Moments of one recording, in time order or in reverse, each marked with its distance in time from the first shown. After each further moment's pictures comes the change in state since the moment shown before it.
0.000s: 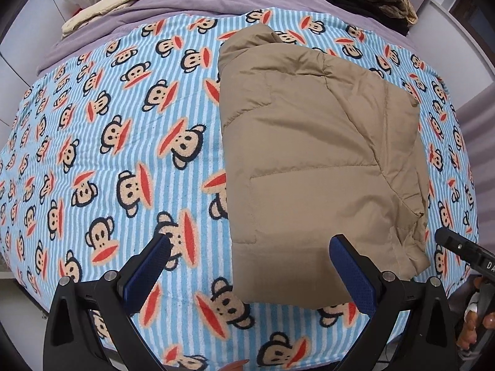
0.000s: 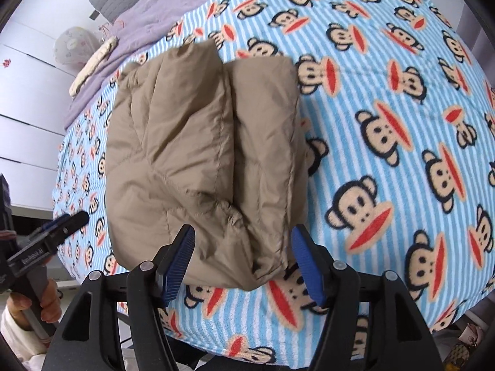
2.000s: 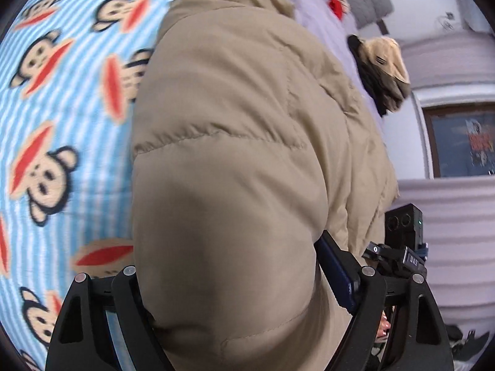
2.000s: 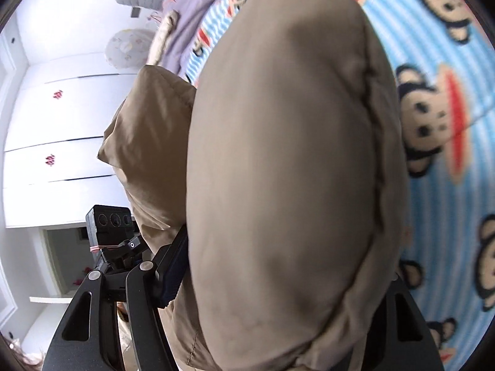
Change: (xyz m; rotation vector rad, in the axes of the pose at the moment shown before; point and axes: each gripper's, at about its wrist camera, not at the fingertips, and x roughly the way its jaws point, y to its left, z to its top) left arm 0.114 0.286 0.106 -0.293 0.110 -0.610; right arm 0.254 0.260 0.083 0.136 0.223 0.555
